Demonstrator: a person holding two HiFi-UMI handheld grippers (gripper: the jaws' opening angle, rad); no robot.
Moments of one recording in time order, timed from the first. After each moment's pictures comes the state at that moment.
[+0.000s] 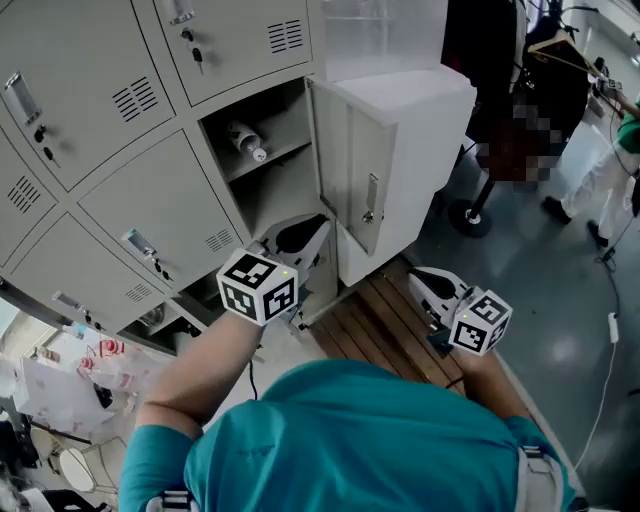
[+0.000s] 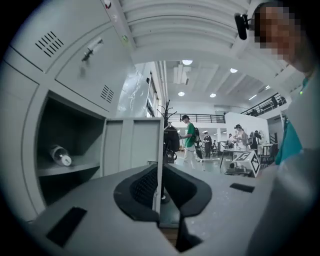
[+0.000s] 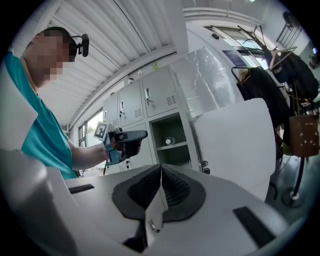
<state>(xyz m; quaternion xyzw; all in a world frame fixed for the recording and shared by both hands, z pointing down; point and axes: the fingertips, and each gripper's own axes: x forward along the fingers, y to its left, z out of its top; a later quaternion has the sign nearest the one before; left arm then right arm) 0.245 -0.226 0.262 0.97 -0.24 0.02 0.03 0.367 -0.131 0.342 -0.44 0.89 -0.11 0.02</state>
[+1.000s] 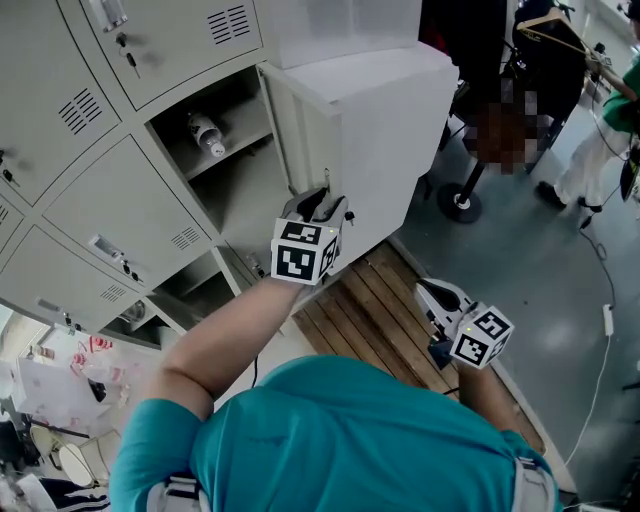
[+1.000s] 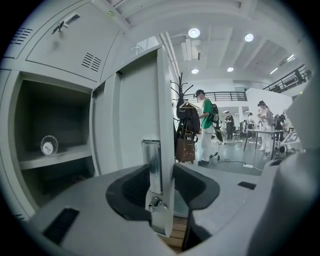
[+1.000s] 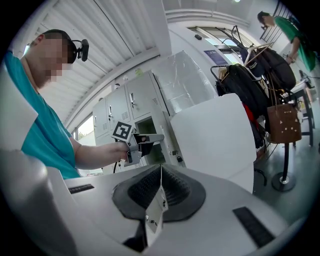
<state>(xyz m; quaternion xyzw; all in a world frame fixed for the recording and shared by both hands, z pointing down) 0.367 -0.299 0.335 0.93 -0.35 0.13 0.02 0.465 -0.106 0.388 -0.48 0.86 -0.16 0.04</state>
